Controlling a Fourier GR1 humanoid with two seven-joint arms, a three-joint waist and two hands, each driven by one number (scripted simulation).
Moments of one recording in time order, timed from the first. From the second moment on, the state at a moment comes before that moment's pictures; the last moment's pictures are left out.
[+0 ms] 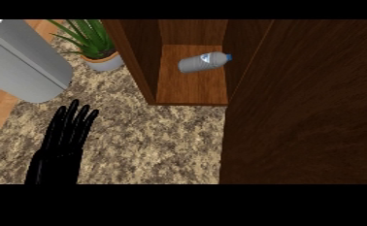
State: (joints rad) left arm 0.17 0.48 -0.41 -1.82 0.78 0.18 -0.53; right arm 0.94 -0.36 0.50 -2.50 -0.02 0.72 -0.20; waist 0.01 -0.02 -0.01
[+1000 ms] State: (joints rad) left arm 0.37 0.67 -0.24 -1.92 0.92 -0.05 -0.54; right arm 0.81 -0.32 0.59 -2.49 -0.01 0.50 -0.10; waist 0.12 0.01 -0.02
